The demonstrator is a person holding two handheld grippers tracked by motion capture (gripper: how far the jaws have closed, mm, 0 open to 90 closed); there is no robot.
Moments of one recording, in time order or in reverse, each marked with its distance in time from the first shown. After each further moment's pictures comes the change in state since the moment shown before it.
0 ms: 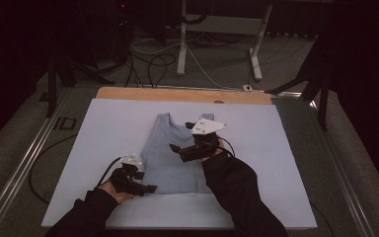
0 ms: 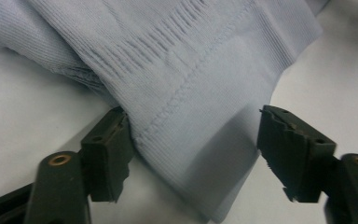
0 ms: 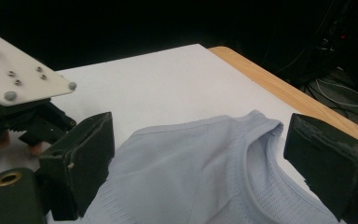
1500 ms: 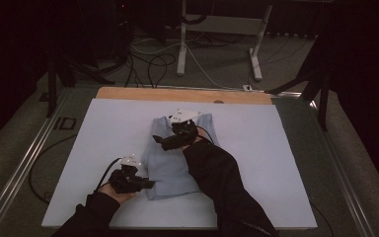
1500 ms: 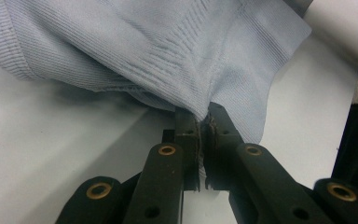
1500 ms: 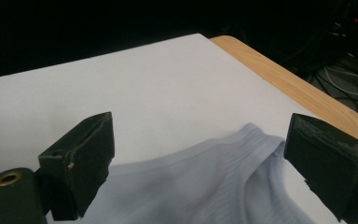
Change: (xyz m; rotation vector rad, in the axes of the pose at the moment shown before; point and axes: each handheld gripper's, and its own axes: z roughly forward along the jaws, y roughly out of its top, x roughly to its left) left arm -0.014 0.005 -0.011 -0.023 0.006 0.013; right arm -0.011 0.014 0.076 0.070 -0.001 0.015
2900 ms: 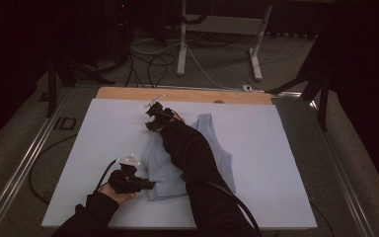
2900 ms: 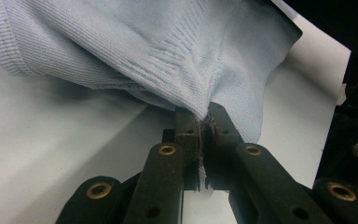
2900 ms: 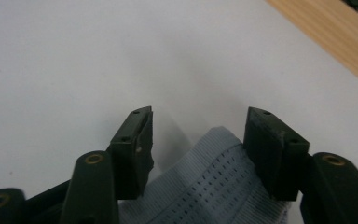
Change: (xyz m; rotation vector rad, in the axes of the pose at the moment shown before) left arm 0.000 -0.001 0.000 -0.002 -0.039 -0.034; right arm -0.049 -0.004 0.141 0.400 -0.096 0.032
